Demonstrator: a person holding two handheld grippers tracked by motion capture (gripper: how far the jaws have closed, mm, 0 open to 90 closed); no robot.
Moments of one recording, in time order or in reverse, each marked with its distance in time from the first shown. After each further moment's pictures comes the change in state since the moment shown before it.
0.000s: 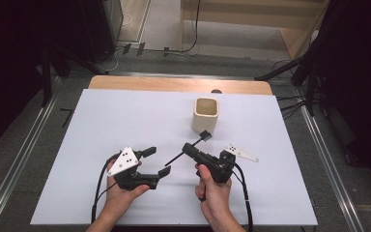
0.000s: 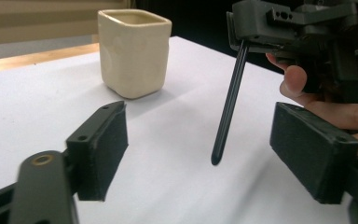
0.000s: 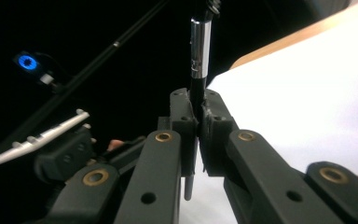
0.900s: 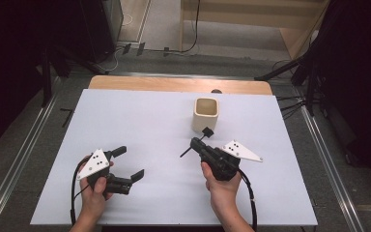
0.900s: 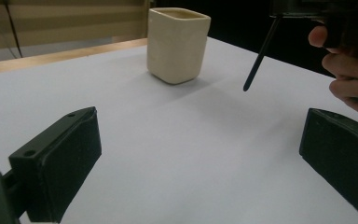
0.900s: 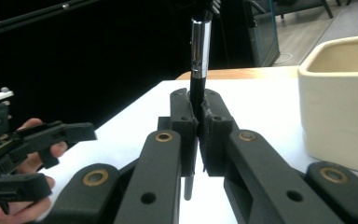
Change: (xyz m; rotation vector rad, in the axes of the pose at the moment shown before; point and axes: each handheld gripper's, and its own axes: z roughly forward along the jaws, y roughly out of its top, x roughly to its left) left arm 0.038 -0.018 -0.056 -0.020 0.076 0.017; right arm 0.011 0.017 -0.007 0.014 -0.216 -0.356
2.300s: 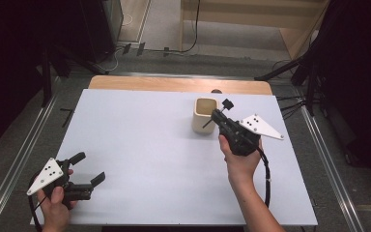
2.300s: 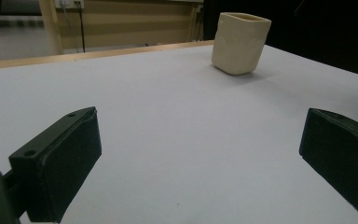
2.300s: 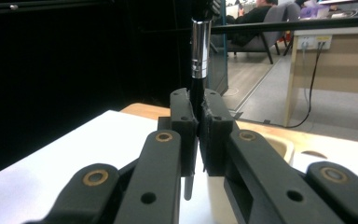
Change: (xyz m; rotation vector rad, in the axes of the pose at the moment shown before) left arm 0.039 -0.026 -0.080 -0.037 0.161 -0.028; right arm -0.023 0.076 -0.009 -0.077 -0.176 -0.190
